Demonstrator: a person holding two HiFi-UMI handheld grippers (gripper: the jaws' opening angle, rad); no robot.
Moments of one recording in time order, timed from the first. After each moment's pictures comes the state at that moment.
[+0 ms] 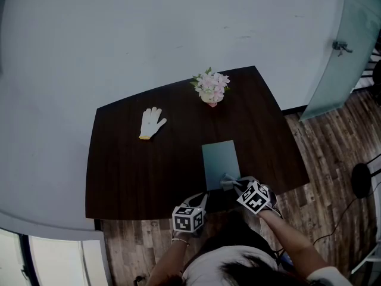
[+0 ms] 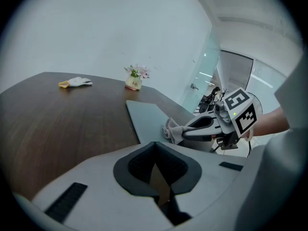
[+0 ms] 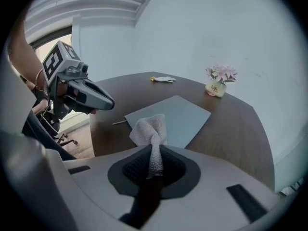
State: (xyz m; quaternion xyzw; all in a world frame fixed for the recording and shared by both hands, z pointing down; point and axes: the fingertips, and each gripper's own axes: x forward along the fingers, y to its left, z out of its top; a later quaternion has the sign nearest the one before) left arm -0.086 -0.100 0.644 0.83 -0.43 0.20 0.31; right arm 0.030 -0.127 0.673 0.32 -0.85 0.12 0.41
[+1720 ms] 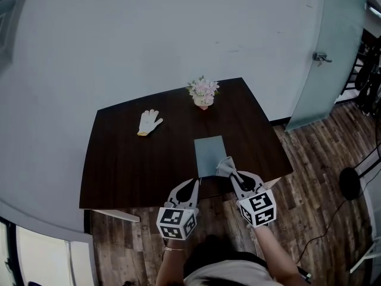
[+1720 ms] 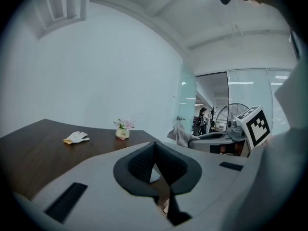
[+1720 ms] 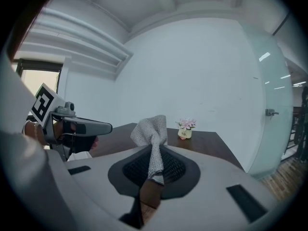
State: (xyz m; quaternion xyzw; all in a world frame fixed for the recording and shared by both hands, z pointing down) left arm -0.087 -0.001 0.452 0.88 -0.46 0.05 0.12; right arm 0.030 -0.007 0.469 0.51 -0.85 0.07 0.13
